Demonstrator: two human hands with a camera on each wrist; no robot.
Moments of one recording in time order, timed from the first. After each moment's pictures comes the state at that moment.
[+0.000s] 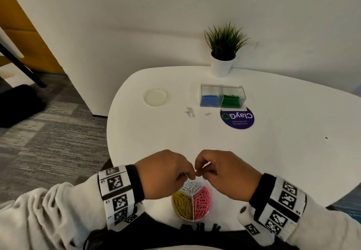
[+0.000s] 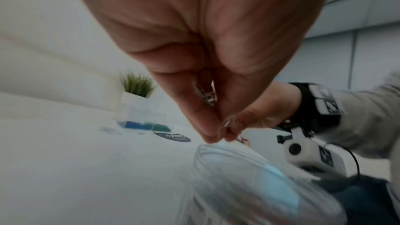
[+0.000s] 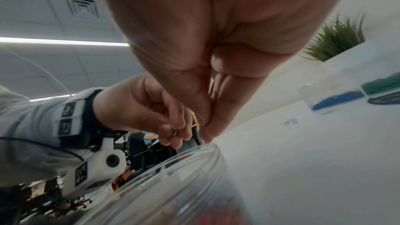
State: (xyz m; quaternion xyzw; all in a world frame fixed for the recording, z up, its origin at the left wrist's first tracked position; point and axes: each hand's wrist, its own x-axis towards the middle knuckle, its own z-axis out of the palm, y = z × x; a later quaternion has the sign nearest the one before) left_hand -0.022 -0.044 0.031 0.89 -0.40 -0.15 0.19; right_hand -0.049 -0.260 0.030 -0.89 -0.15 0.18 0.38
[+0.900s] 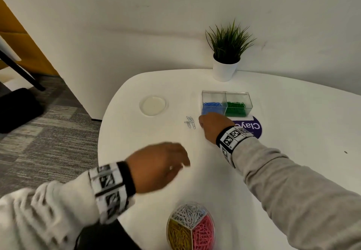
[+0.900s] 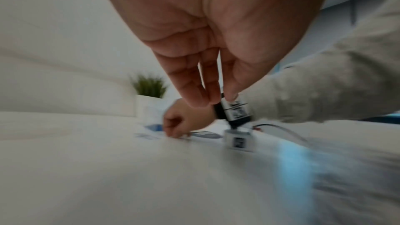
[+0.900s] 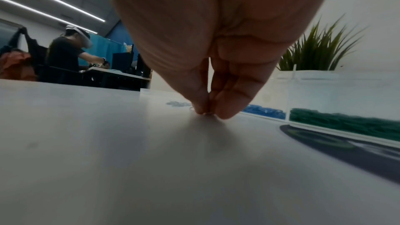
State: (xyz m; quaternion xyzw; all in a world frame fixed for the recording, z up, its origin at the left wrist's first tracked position) left_hand 0.048 -0.036 0.017 0.86 -0.47 -0.02 0.20; right_hand 0.149 -0.268 -0.018 -0.98 -0.12 0.12 0.04
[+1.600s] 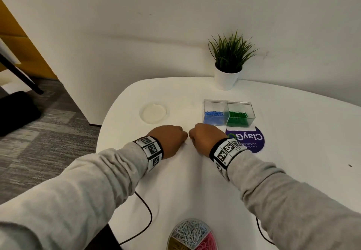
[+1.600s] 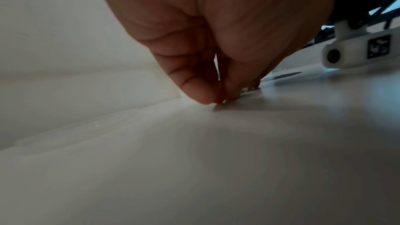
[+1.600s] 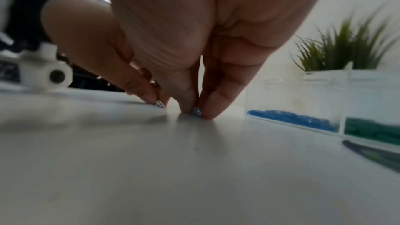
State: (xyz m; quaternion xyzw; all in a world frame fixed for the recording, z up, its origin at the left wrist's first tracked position) left_hand 0.169 -0.072 -0.036 0.94 -0.33 -0.09 -0.03; right_hand 0.158 -0.243 -0.037 -0.98 -0.19 0.08 0.03
